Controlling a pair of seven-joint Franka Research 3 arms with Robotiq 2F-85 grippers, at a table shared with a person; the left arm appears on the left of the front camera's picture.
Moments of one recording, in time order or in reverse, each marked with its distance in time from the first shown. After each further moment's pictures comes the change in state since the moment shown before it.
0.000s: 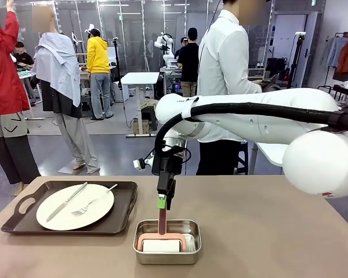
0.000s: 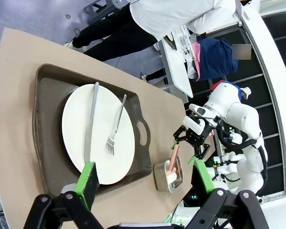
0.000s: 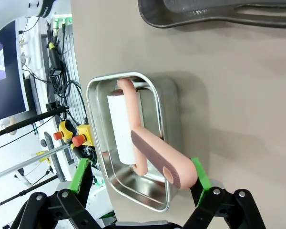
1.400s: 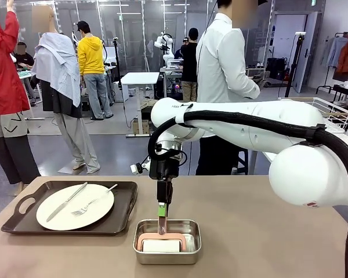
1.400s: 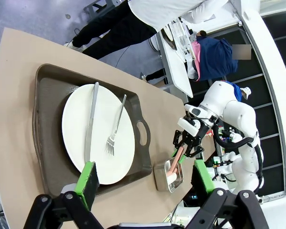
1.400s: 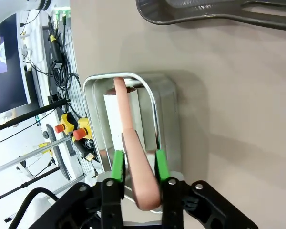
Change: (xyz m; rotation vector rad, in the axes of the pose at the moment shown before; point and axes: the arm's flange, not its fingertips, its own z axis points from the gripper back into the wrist) left arm 0.000 0.000 0.000 0.000 0.000 0.000; right arm 0.009 -0.008 -0.007 0.021 0.056 0.002
